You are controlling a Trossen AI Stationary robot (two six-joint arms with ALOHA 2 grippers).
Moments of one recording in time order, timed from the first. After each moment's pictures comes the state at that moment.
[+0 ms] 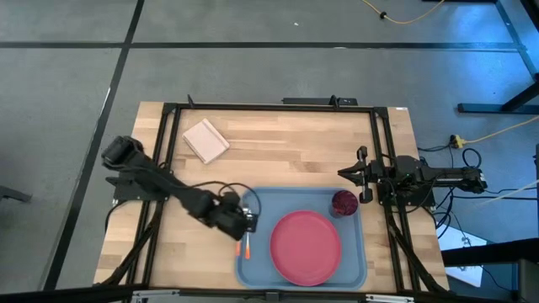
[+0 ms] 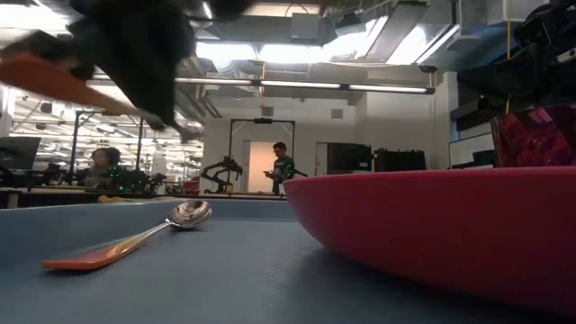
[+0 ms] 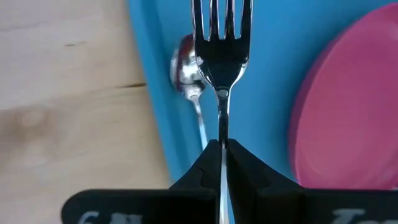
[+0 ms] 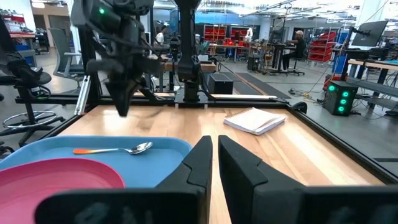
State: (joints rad) left arm -0.48 1.67 1.16 -0.63 -0.20 -1.90; right arm 0.03 0.00 0.01 0.03 0.05 -0.03
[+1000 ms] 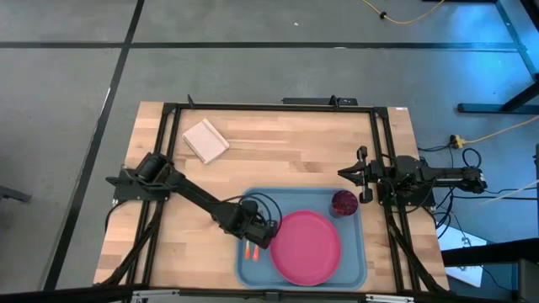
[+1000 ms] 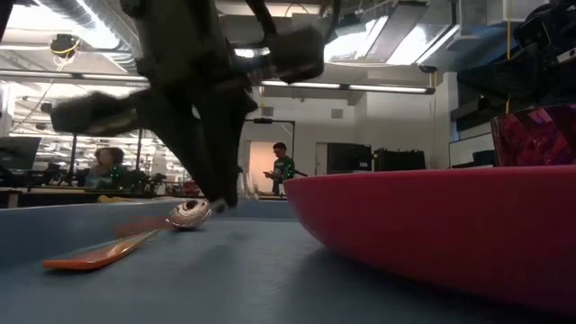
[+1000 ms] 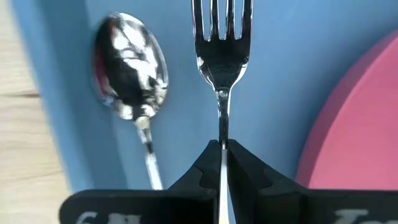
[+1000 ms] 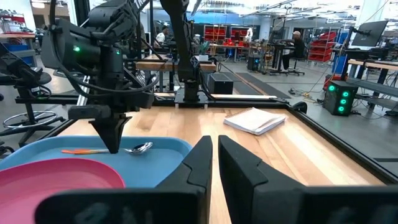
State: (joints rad) left arm -0.43 2.00 1.40 -0.64 -0.21 -1.93; right arm 0.03 0.00 0.01 0.03 0.05 -0.03
